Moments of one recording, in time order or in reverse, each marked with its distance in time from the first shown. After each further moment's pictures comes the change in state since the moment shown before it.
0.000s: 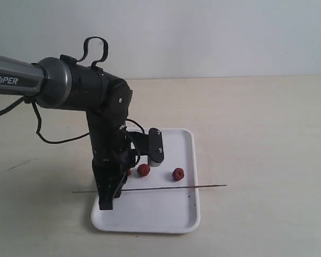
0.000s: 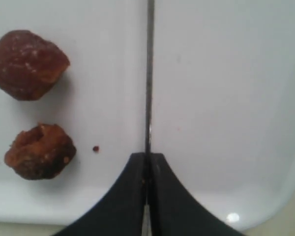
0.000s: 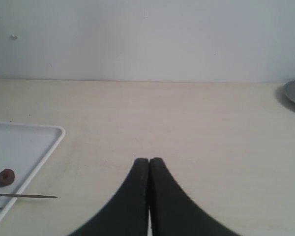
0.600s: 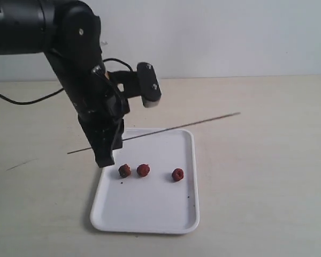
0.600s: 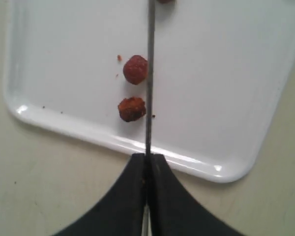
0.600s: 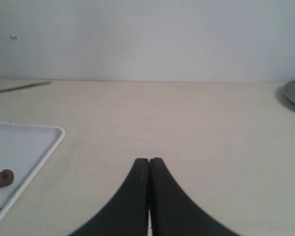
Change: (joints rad) left arm -0.008 -0.304 0.002 0.015 0.016 -0.162; right arm 0.000 0.000 0.000 0.000 0.000 0.000
